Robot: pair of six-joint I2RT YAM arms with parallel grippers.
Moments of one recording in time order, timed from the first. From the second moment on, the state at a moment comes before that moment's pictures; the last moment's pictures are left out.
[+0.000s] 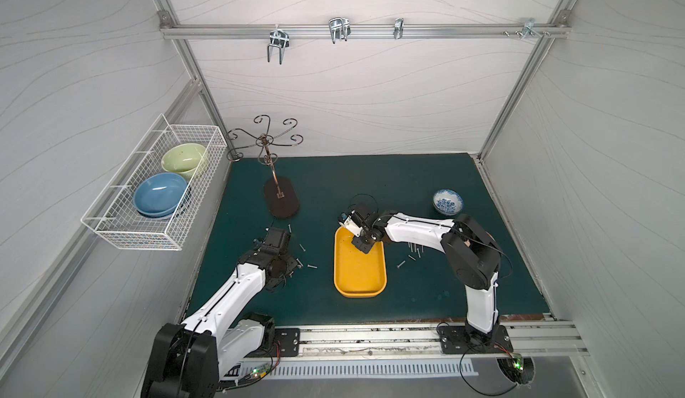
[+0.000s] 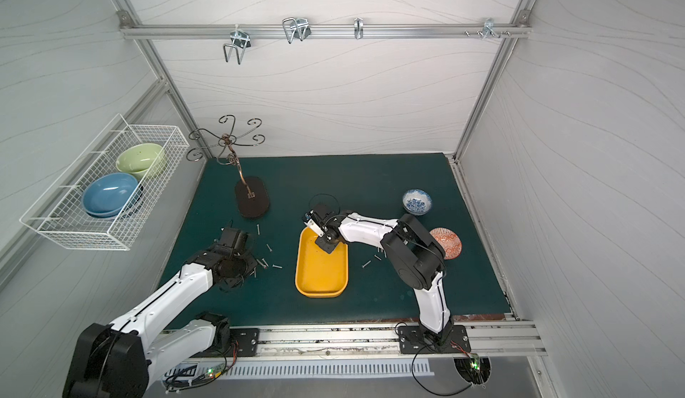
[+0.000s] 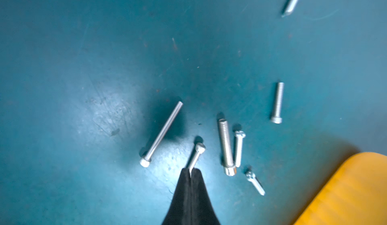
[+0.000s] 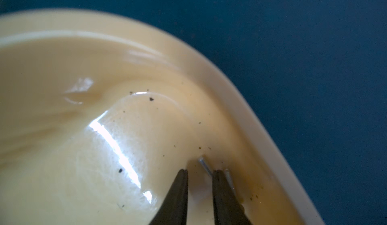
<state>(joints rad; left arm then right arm) -0.21 1.02 0.51 -0.71 -0.07 -0.97 0.91 1.98 1.33 -0.49 0.09 -0.18</state>
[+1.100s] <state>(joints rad) -0.21 0.86 0.50 -0.77 -0.08 -0.98 0.90 1.99 1.32 -0.49 0.12 -0.09</state>
